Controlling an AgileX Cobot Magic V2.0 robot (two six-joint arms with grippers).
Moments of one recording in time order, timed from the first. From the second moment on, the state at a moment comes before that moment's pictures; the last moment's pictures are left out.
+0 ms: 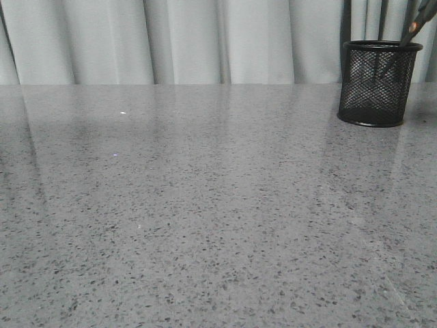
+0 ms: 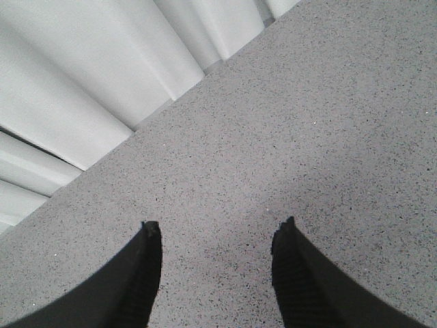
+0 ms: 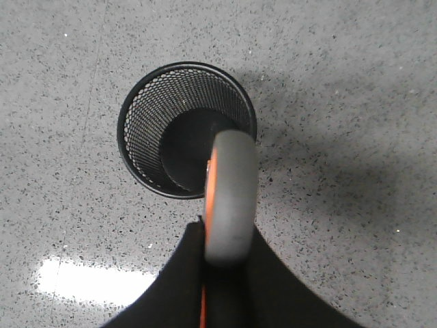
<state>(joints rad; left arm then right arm) -0.20 1.29 -1.81 -0.08 1.27 0.49 -0.07 1.58 -1.73 0.16 1.24 -0.16</state>
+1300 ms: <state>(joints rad) -0.20 1.29 -1.81 -0.07 1.24 0.49 -0.07 1.55 -1.97 0.20 1.24 -0.17</state>
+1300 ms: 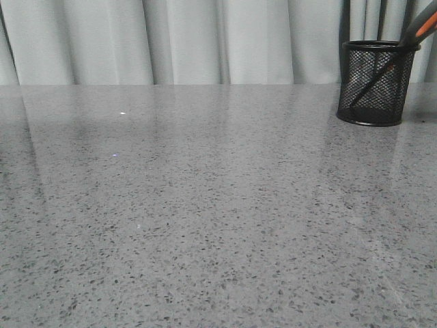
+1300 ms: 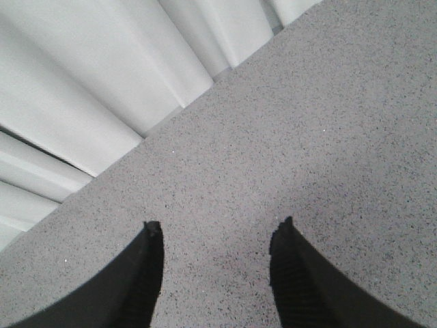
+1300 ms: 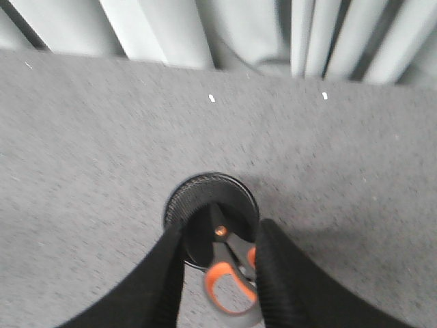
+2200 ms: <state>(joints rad) -0.20 0.88 -0.90 -0.10 0.27 0.41 -0.07 0.80 -0.89 0.39 0.31 -0.33</state>
